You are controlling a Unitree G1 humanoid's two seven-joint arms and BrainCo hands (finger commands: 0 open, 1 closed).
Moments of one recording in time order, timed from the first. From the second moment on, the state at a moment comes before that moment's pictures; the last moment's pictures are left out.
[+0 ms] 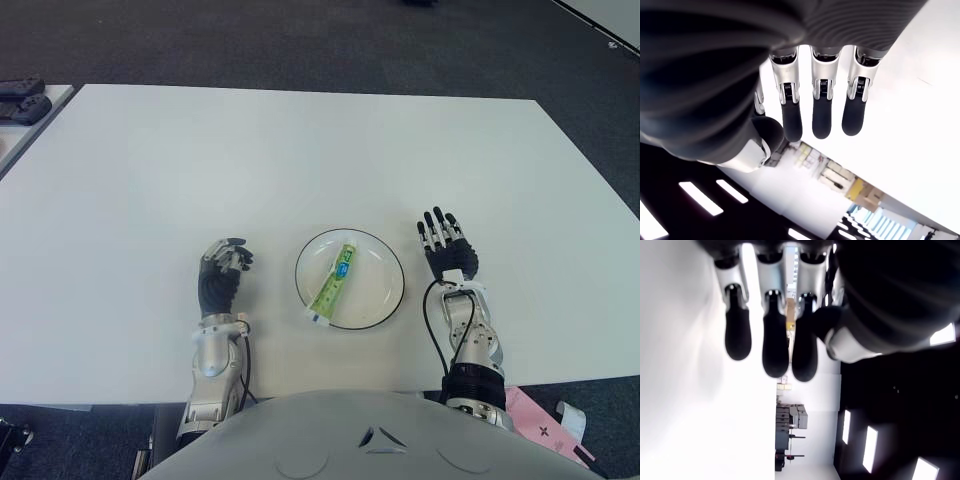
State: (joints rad) left arm 0.39 -0.07 -0.02 0.12 0.01 -0.40 0.22; right arm 0.03 0.07 -0.38 0.17 0.83 0.24 0.06
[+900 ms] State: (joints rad) left arm 0.38 -0.07 -0.02 0.11 0.00 -0.38 0.19; right arm 0.10 0.05 -0.14 0.28 0.20 -0.25 0.05
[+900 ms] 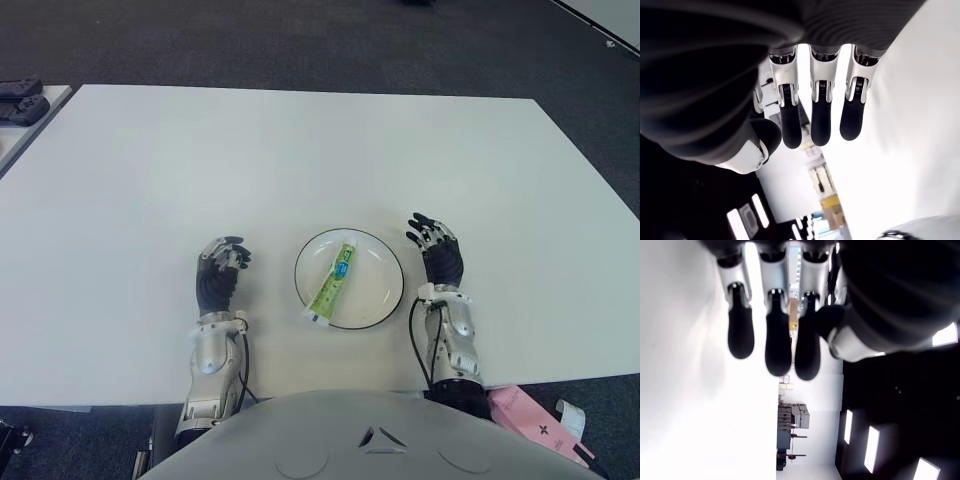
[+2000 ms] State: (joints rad) left arm 0.39 -0.07 -0.01 0.10 -0.01 -0.38 0.16; right arm 0.01 0.01 -0.04 0.54 -0.12 -0.61 -0.20
